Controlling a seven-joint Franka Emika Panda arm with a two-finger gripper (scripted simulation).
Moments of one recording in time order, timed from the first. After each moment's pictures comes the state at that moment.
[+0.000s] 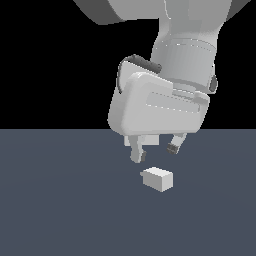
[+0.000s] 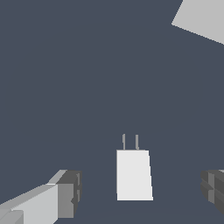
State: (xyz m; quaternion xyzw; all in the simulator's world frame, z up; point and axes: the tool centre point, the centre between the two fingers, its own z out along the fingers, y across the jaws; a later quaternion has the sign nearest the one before) arm -0.076 -0.052 0.058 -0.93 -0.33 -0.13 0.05
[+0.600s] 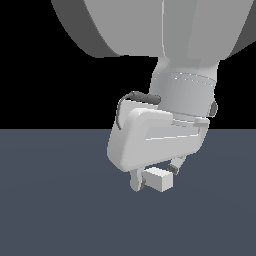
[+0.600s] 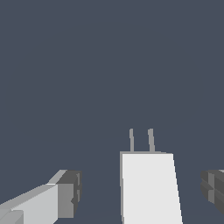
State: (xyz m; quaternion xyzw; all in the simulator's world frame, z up) arm -0.077 -0.051 0.017 -0.93 -0.33 -0.13 0.05
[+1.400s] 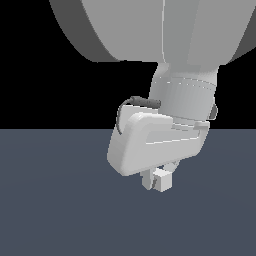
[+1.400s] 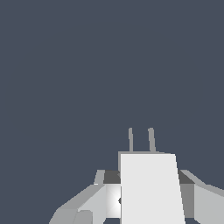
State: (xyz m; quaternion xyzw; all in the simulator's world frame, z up) arm -0.076 -0.052 0.012 -0.93 -0.33 -0.13 0.05
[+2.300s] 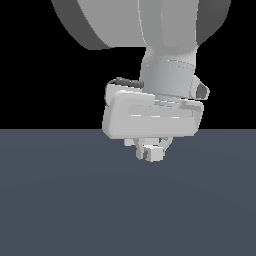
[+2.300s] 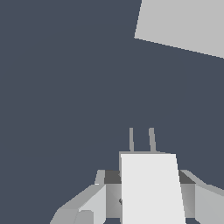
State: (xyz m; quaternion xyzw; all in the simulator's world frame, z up) arm -0.043 -0.046 0.050 -0.96 -0.23 -0.14 0.03
